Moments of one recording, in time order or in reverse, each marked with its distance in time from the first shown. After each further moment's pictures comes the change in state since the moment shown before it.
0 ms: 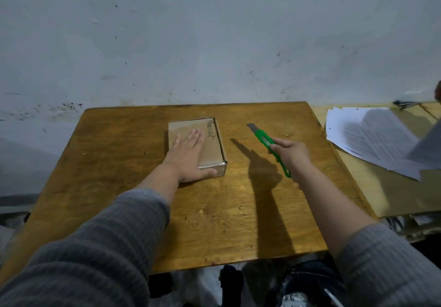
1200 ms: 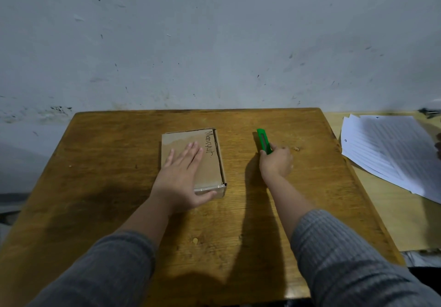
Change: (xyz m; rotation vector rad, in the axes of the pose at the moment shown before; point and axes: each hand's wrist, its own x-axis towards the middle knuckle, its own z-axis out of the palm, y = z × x) left_hand 0.013 -0.005 0.022 0.023 0.109 -0.033; right_hand 0.090 0.012 0.072 -0.396 0.279 -0.061
